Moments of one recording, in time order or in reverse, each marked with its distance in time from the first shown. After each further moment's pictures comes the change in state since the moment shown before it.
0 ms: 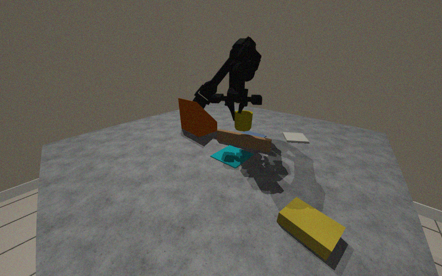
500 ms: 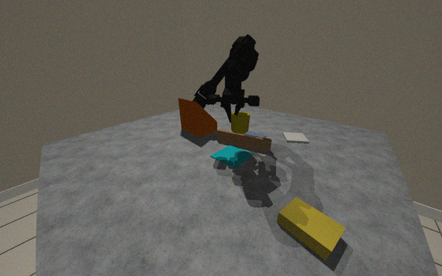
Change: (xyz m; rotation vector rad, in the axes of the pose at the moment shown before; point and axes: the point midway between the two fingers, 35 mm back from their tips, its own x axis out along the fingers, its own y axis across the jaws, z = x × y) arm -0.001 -0.010 0.029 -0.001 -0.002 0.000
